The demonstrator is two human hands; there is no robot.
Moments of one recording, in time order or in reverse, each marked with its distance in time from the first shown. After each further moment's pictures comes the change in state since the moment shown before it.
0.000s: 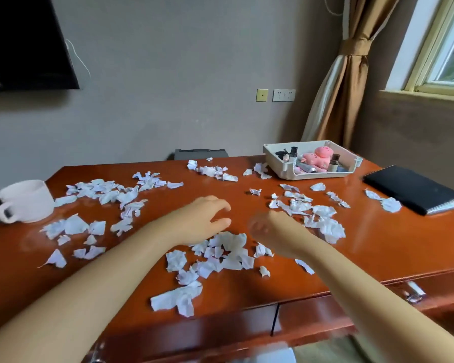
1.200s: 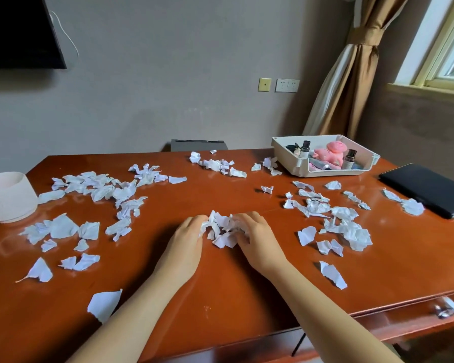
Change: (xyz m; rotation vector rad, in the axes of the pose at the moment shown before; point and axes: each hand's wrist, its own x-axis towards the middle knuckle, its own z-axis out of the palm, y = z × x) left_hand 0.034 -0.087 0.090 -0.284 0.457 -0.151; right_hand 0.064 -0.004 0.090 0.140 0.272 0.008
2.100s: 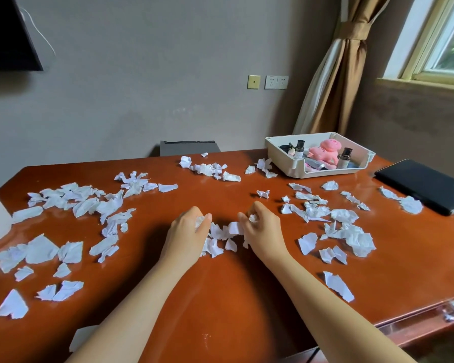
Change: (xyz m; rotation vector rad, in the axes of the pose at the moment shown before) left_hand 0.050 0.003 0.008 -0.065 0.092 -0.036; right_hand 0.037 0.008 -0.006 0.301 0.277 0.194
